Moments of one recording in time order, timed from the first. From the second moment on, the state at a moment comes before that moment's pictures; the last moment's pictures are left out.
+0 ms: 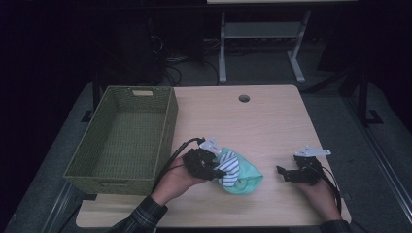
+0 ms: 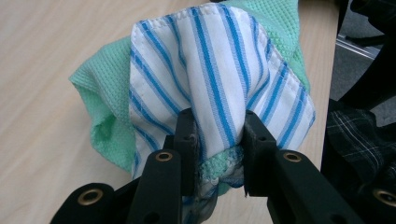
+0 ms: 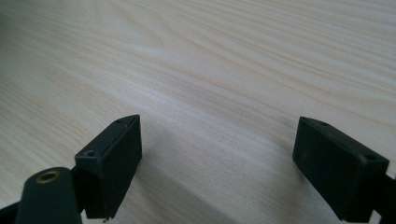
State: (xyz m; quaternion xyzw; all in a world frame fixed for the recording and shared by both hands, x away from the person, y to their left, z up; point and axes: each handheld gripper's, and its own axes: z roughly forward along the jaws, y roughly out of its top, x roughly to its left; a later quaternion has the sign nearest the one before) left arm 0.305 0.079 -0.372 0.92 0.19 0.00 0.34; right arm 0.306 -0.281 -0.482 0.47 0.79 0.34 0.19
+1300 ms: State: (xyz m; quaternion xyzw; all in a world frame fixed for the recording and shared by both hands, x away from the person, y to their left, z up) left arm 0.338 0.262 -0.286 0.85 0.37 0.15 0.35; right arm 0.306 -0.281 -0.482 0.47 0.79 0.35 0.19
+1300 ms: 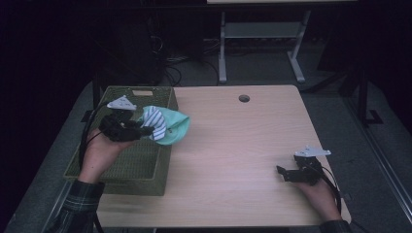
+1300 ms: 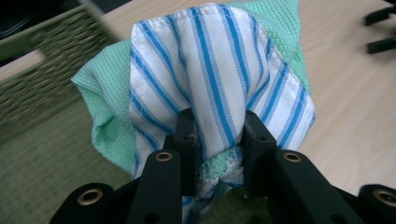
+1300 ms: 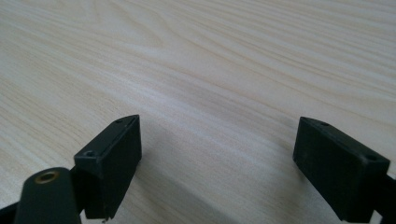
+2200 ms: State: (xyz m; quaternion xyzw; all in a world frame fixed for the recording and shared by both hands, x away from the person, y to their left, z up) left arm 0.357 0.332 -0.354 0.81 0.48 0.16 0.28; right arm 0.306 -0.281 -0.482 0.47 0.79 0.34 0.19
